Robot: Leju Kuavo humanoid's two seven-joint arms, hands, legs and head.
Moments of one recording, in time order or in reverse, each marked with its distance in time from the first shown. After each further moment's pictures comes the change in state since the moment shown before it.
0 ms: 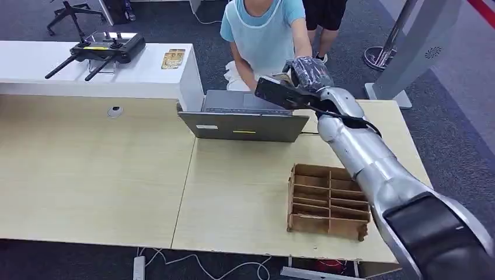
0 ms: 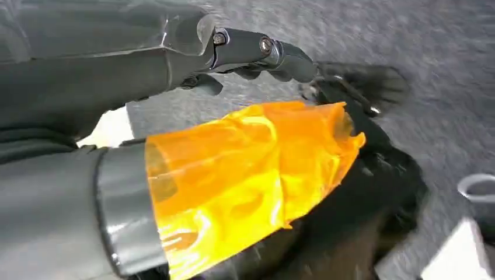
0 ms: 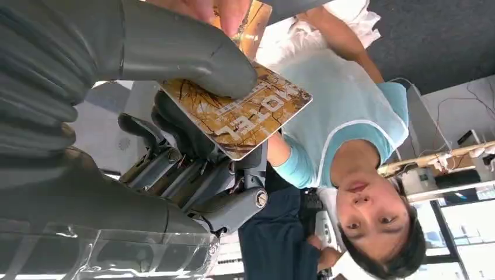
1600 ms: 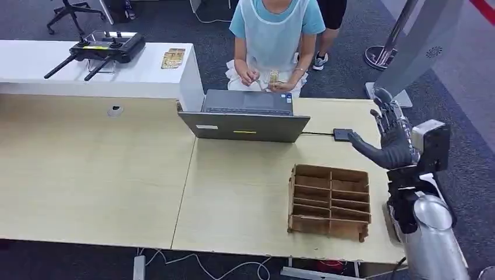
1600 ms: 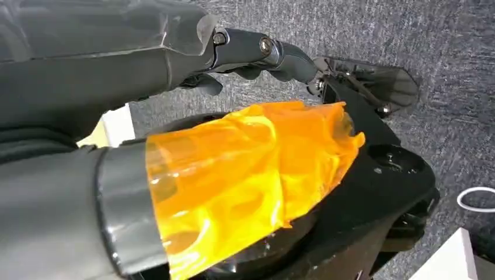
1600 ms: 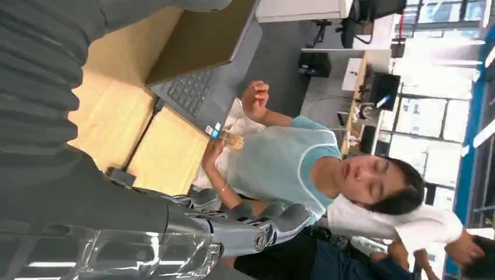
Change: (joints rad) left arm 0.022 -0.057 0.049 0.000 0.021 0.082 0.012; right arm 0.810 -0.238 -0.575 -0.961 -0.878 0.188 -0.067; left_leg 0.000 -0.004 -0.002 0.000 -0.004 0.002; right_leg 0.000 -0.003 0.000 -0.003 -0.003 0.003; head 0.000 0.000
